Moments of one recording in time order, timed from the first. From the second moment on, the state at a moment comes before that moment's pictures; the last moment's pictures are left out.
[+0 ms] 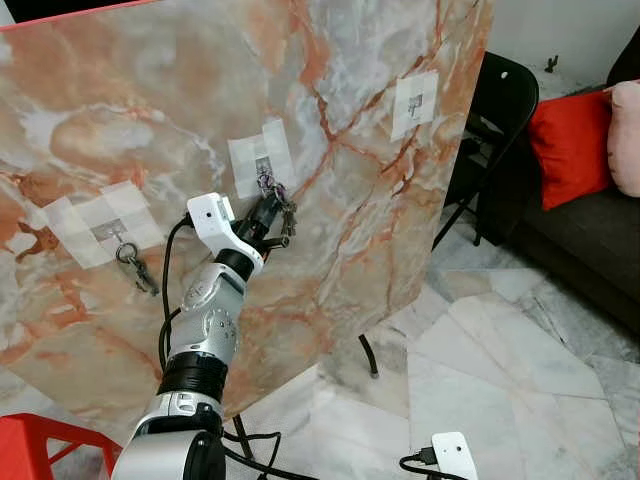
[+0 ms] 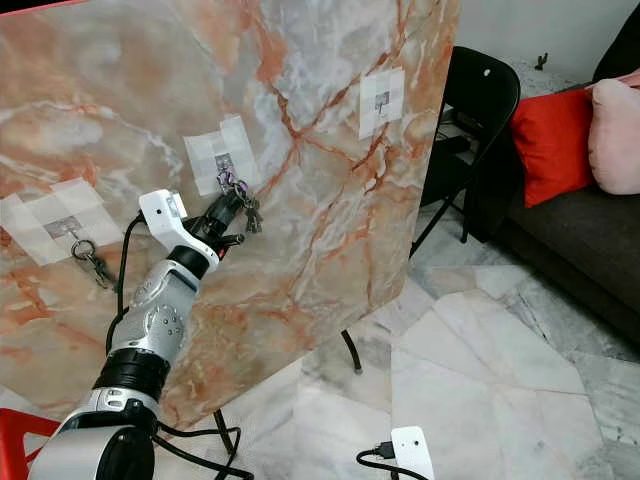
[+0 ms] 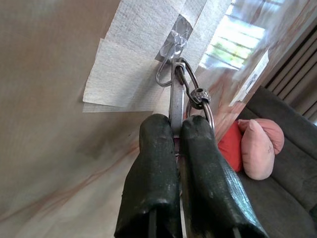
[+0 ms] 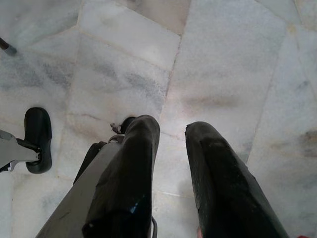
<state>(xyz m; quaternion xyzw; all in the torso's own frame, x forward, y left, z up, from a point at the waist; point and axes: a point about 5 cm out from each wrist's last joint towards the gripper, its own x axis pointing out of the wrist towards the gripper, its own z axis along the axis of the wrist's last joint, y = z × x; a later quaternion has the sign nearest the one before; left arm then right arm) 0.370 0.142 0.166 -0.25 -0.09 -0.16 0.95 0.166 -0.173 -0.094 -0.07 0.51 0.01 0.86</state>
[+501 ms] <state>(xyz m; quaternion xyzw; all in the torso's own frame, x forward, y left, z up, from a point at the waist) 0.371 0.141 0.164 -0.30 -0.08 -0.15 0.94 0.166 -0.173 -0.094 -0.07 0.51 0.01 0.86</state>
